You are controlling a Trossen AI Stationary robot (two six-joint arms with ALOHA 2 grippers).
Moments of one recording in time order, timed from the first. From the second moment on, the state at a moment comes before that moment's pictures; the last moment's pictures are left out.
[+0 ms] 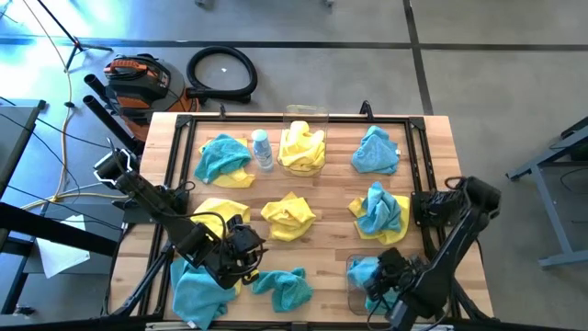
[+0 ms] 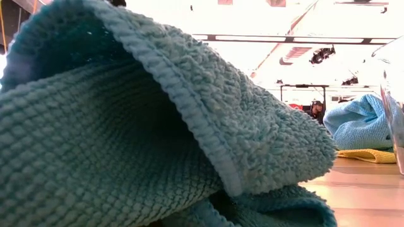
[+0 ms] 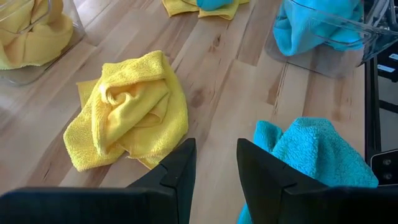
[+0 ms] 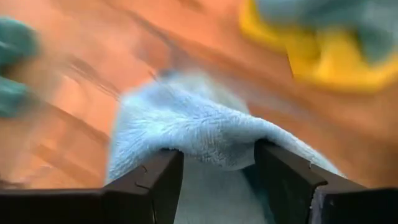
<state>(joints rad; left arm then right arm) -0.70 1.55 1.14 -0.58 -0.69 -0.89 0.99 1.79 1.40 -1.30 0.39 2.10</state>
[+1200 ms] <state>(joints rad) -0.71 1.47 1.14 -0.93 -0.41 -1.33 0.82 1.88 1.40 -1.42 0.97 1.85</state>
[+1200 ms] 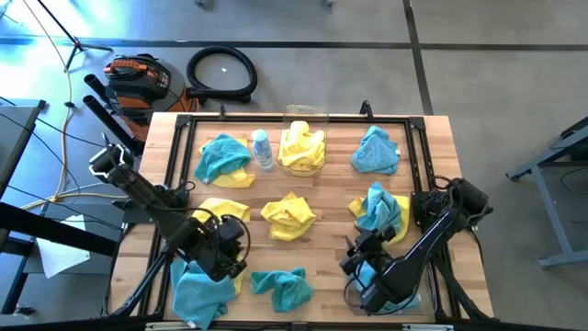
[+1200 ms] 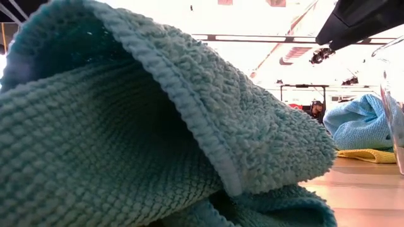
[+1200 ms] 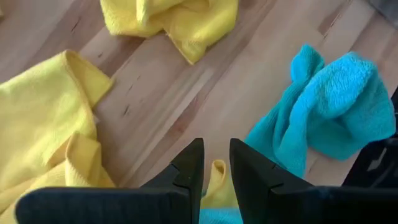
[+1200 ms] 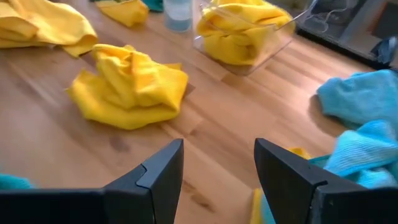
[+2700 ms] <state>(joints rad) -0.06 1.93 1.27 -0.57 -0.16 -0.36 0.81 1.88 1.40 -1.48 0.95 1.82</state>
